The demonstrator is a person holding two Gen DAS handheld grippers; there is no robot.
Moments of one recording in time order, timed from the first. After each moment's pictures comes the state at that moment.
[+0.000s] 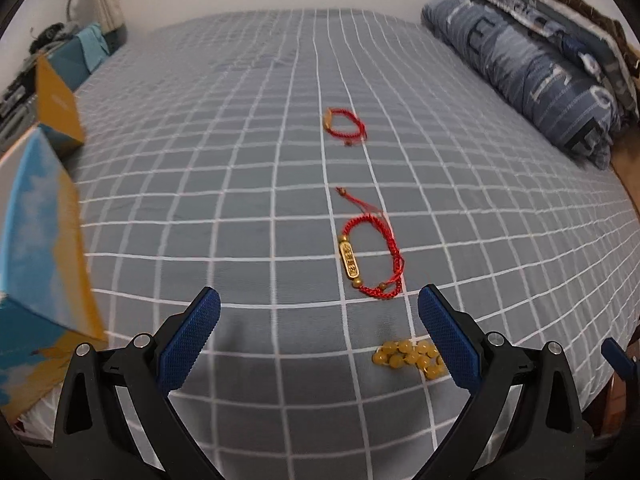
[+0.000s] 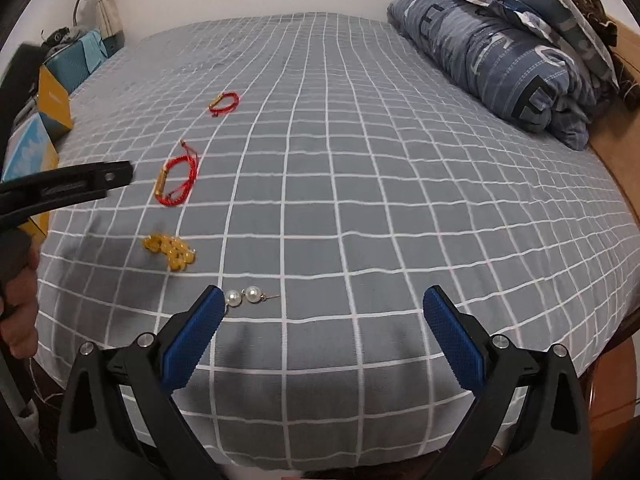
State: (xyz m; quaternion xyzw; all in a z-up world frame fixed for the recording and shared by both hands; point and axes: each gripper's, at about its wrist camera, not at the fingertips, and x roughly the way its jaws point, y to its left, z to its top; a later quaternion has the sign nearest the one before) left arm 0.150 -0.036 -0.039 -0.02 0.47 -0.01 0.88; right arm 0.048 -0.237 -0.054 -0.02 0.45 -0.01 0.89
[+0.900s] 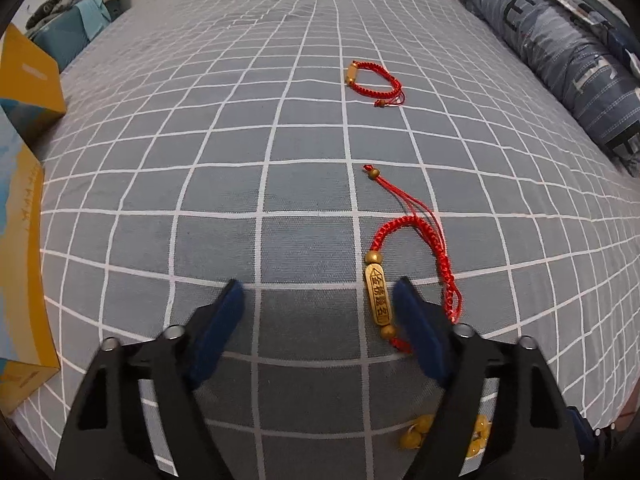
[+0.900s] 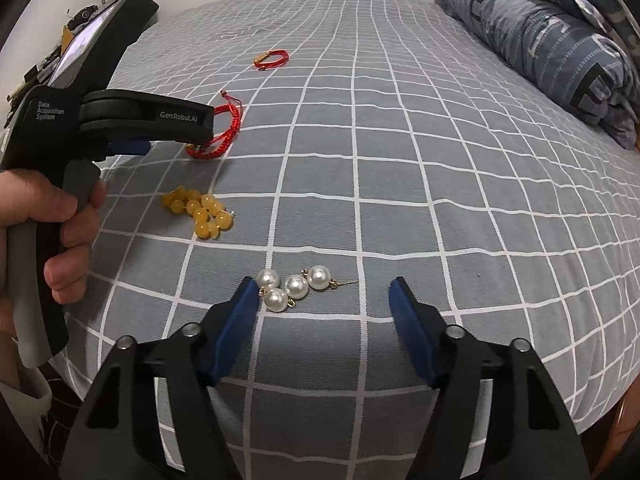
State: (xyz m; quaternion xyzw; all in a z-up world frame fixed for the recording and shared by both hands) left arm 0.207 -0.037 -0.094 -0.03 0.52 0.02 0.86; right arm 0.067 -0.208 -0.105 -0.02 0.47 0.06 0.88
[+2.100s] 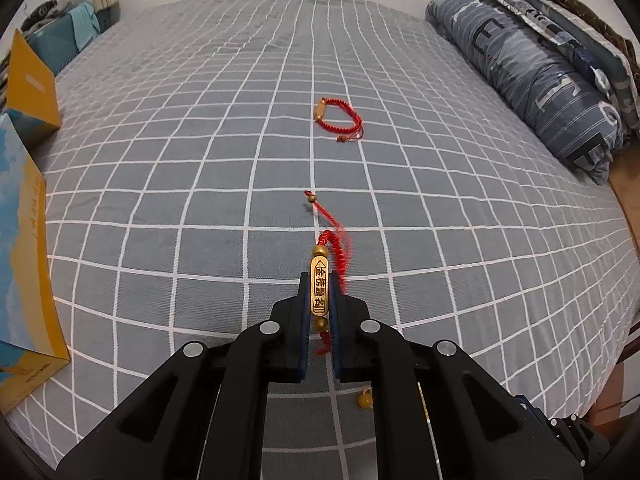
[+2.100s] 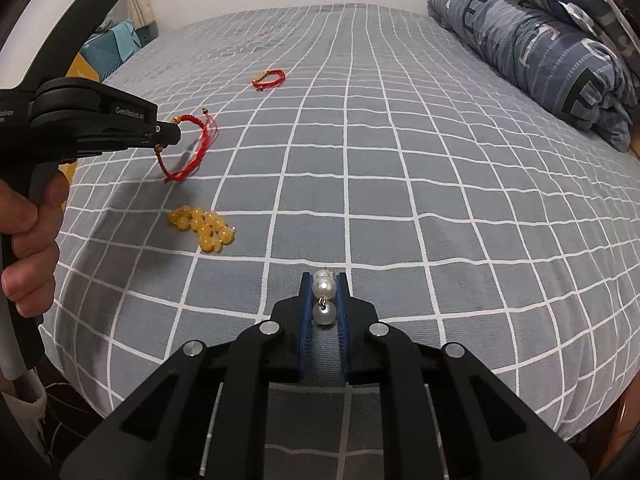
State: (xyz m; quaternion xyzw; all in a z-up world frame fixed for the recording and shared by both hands) left arm 0.179 -0.039 -0.054 -0.05 0.48 -0.03 0.87; right arm 0.058 -0.215 -0.090 -0.01 0.45 0.05 0.89
